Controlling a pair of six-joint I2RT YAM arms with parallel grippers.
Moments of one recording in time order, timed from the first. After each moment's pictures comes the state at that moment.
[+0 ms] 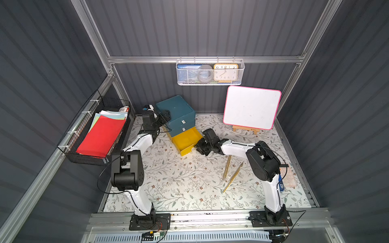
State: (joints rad) left arm 0.03 1.81 1.27 0.22 0.22 -0.59; right arm 0.67 2.10 1.38 -0.07 -0.24 1.40
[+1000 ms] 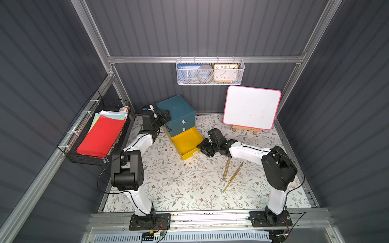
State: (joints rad) left arm 0.03 1.81 1.27 0.23 0.22 -0.60; right arm 0.67 1.85 1.26 -0.15 -0.23 1.21
